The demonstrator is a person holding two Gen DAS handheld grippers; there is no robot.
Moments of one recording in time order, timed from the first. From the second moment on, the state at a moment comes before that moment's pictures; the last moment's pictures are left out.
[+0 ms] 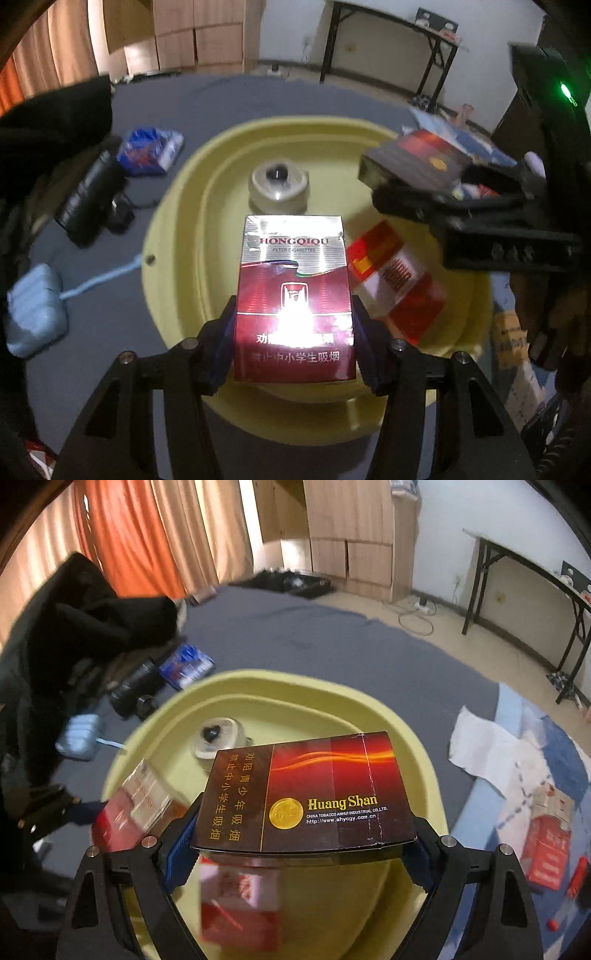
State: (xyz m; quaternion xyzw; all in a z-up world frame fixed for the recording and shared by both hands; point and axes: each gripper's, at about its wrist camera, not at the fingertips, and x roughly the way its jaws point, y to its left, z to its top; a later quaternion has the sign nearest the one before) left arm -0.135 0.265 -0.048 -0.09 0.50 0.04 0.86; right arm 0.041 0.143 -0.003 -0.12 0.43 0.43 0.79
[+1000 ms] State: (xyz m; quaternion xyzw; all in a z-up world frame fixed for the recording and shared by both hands) left arm -0.011 0.080 0.049 -0.10 0.46 -0.03 0.88; right arm 0.101 -0.243 0.037 0.03 0.41 0.07 0.91
